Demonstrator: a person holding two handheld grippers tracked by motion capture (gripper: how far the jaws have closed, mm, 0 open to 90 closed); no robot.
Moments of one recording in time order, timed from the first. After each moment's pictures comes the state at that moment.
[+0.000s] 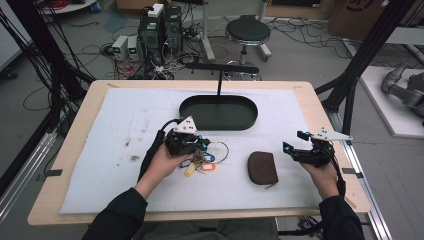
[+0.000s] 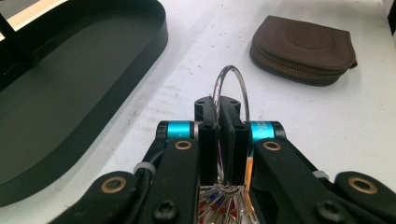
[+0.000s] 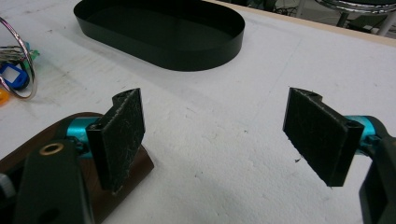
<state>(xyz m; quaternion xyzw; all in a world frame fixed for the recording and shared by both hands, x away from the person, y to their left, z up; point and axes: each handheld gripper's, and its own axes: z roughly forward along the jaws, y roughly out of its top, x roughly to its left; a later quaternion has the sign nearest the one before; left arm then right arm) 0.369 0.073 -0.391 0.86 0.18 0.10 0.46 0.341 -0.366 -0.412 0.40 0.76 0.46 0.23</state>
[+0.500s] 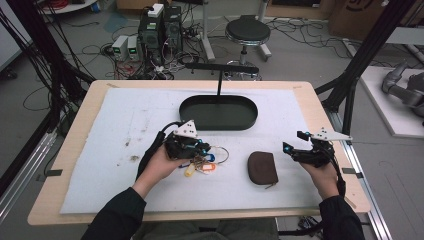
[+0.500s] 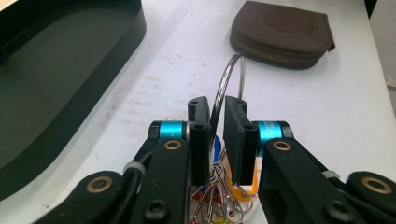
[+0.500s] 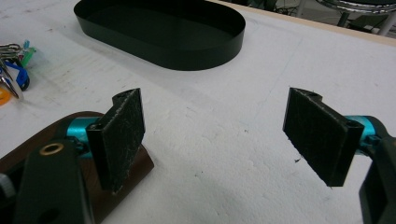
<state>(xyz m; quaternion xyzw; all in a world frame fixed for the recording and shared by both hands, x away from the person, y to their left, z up) 0.364 0.072 -0.393 0.88 0.15 0.08 0.45 0.342 -0.366 -0.413 0.40 0.76 0.46 0.23</state>
